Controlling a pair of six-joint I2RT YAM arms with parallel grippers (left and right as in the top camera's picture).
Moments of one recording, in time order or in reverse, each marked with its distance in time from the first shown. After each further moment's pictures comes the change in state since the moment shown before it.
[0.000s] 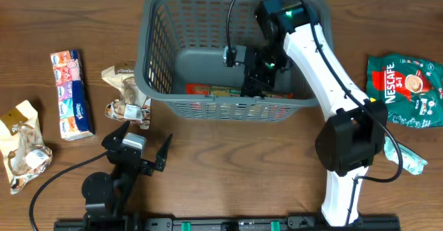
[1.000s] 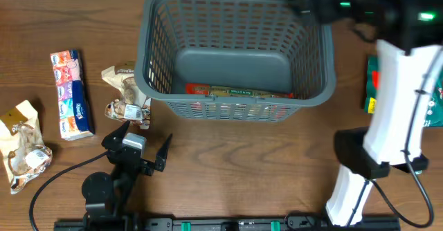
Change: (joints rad) left arm 0.000 0.000 0.000 0.000 0.000 0.000; right arm -0.238 -0.029 0.996 -0.220 0.426 0.910
